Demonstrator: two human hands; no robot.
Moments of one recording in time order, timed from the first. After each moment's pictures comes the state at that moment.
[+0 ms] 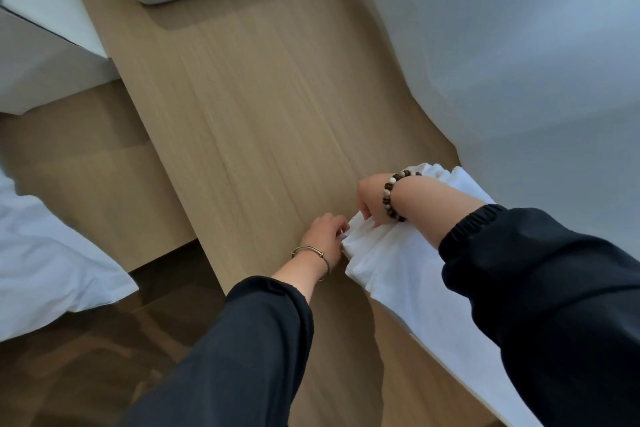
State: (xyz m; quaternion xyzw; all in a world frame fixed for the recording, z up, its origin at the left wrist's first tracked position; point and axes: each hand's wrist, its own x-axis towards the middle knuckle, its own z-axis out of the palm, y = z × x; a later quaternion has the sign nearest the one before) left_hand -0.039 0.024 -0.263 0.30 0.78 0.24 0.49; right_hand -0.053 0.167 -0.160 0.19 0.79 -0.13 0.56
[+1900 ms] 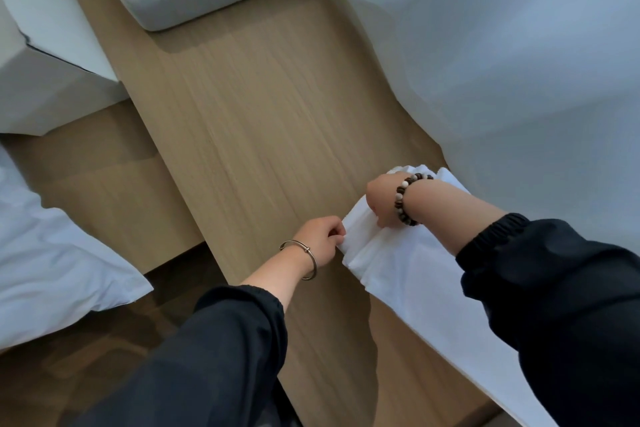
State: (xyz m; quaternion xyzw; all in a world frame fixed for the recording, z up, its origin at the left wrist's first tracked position) left_hand -0.056 0.017 -0.202 0.29 0.76 0.25 0.53; right_hand -0.030 0.174 -0.116 0.11 0.82 -0.01 0.56
